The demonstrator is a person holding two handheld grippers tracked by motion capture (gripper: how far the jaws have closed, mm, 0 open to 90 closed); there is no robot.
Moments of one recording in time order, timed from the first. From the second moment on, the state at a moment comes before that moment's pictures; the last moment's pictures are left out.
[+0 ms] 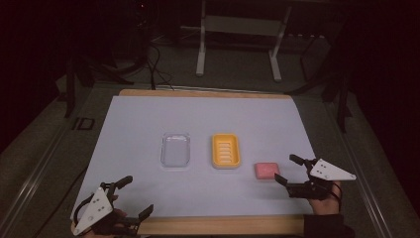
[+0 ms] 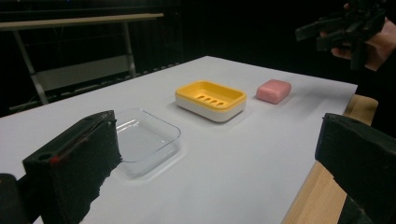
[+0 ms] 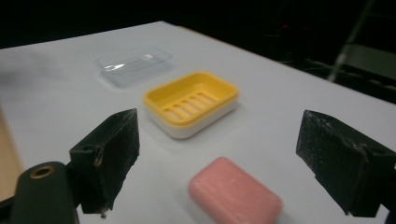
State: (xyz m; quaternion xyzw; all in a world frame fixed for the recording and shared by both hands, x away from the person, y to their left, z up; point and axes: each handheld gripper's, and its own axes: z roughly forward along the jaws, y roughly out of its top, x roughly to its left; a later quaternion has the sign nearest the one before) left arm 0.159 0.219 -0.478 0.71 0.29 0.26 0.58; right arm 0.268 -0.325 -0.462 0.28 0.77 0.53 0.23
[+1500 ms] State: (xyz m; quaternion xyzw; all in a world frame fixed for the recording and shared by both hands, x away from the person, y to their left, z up) left arm 0.161 0.214 -0.480 0.73 0.29 0.26 0.56; right arm 0.308 -0.308 -0.454 0.47 0.83 0.27 0.16
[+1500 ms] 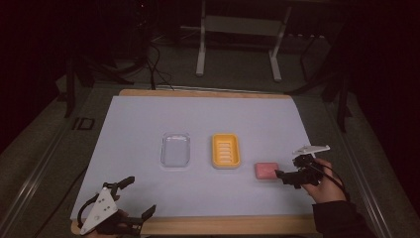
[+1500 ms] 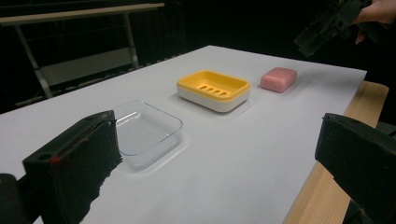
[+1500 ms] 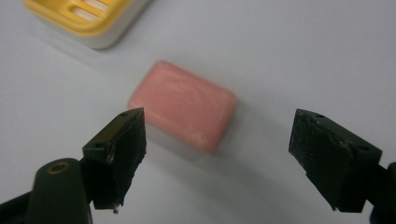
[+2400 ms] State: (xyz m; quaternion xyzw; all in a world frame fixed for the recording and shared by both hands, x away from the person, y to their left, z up) left arm 0.161 0.214 -0.481 0.73 0.29 0.26 0.56; right arm 0.325 -0.312 -0.480 0.53 0.84 0.05 -0.08
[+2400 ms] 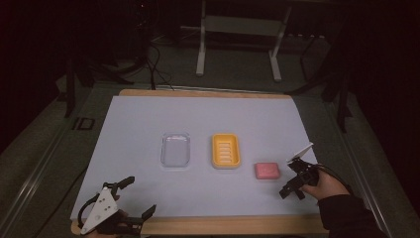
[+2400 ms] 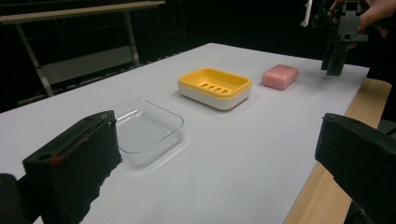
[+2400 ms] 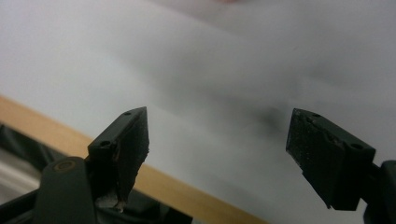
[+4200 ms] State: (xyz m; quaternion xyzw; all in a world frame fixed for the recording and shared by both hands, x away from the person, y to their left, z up) left arm 0.163 0.215 -0.482 0.73 0.29 0.25 0.56; right arm 0.316 -0.246 -0.477 0.03 1.00 0.03 -0.08
